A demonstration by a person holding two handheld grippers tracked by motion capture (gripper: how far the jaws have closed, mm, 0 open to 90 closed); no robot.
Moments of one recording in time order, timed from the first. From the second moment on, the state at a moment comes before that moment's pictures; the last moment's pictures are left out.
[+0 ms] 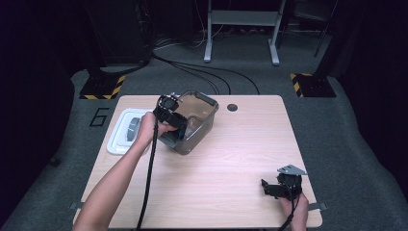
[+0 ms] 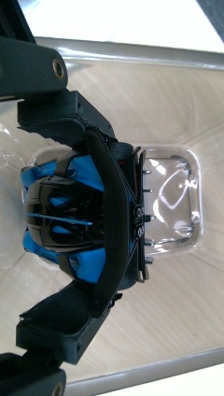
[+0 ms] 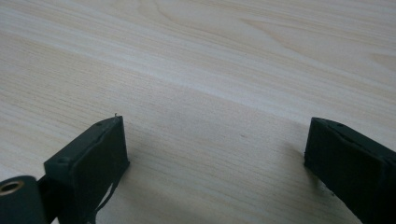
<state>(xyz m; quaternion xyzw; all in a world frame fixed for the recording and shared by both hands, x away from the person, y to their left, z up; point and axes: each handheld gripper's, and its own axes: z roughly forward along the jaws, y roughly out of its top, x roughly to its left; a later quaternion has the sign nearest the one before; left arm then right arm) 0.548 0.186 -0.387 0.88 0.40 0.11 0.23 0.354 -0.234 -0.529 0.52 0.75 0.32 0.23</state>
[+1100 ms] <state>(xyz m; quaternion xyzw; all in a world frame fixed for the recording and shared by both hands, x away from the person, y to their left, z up) 0.539 0.204 -0.386 0.89 0.40 0.07 0.19 0.354 -0.234 -0.529 0.52 0.75 0.32 0.23</state>
